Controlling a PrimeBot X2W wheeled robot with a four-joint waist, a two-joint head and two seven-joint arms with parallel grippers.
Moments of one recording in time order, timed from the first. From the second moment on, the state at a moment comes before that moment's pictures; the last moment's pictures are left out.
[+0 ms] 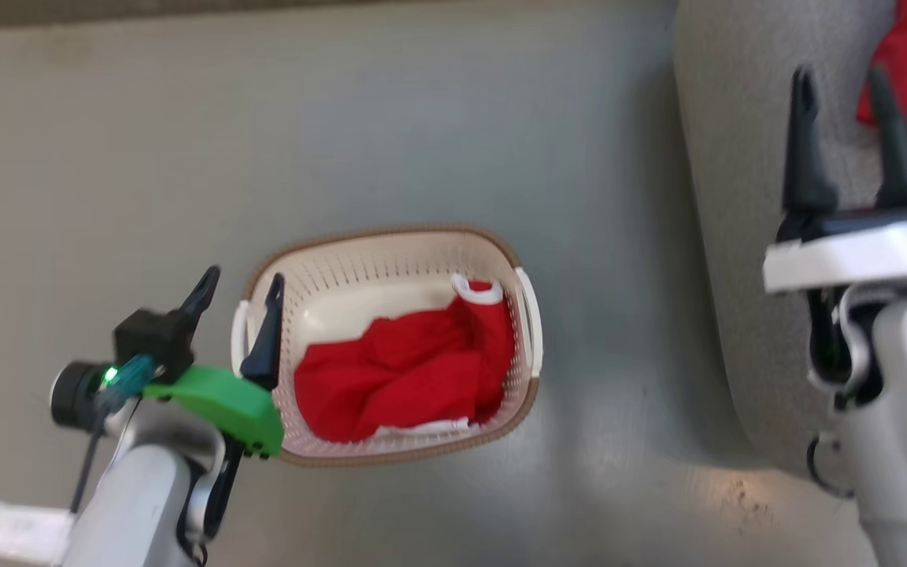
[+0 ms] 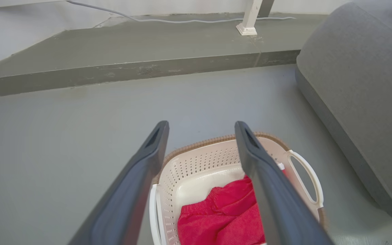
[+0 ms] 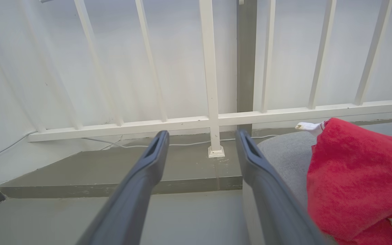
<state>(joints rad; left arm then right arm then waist) -0.25 0.23 -0.40 0.14 -0.45 0.06 -0.08 -0.32 -0.16 0.12 0.02 0.28 -0.08 -0.22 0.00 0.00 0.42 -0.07</state>
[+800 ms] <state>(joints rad) -0.66 0.17 -0.58 0.38 -0.28 -0.06 0.02 -0.66 -0.21 0.07 -0.07 0.27 -0.08 -0.19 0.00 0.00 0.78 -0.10</state>
